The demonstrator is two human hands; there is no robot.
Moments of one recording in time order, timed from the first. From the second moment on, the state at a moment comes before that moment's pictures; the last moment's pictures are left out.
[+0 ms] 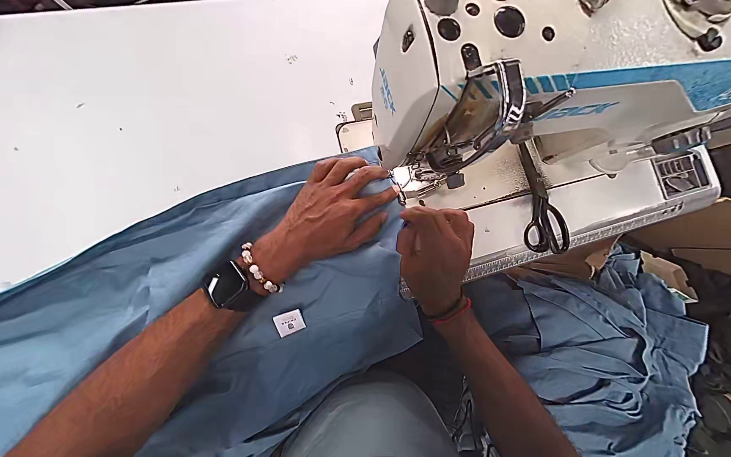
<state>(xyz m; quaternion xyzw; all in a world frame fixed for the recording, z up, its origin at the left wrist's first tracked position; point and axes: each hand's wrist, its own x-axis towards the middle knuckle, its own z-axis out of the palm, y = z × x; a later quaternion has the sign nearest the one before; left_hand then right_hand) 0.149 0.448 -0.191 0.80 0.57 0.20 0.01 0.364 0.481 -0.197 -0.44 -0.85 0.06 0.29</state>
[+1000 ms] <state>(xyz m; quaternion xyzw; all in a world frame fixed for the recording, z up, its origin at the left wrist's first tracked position) 0.181 0.434 -0.186 0.74 0.64 0.19 -0.07 0.375 0.445 -0.159 -0.51 -0.71 0.41 0.27</state>
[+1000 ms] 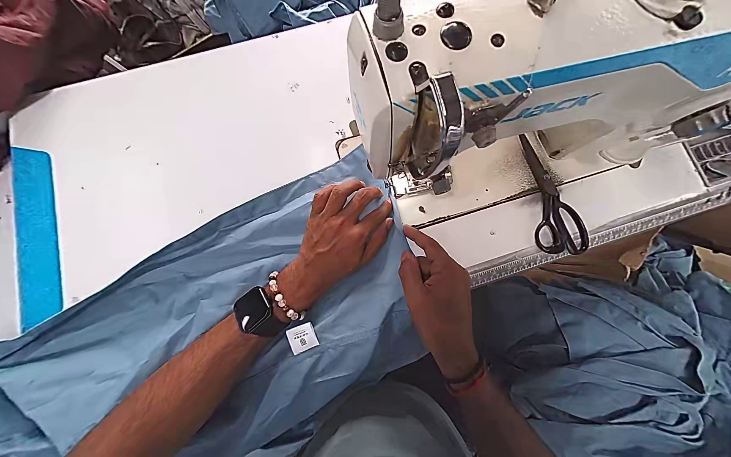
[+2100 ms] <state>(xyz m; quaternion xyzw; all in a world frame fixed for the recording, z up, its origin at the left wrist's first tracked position) 0.185 0.417 -0.196 0.75 0.63 0.21 0.01 0.453 0.462 -0.153 -0.38 -0.84 0.36 0.15</state>
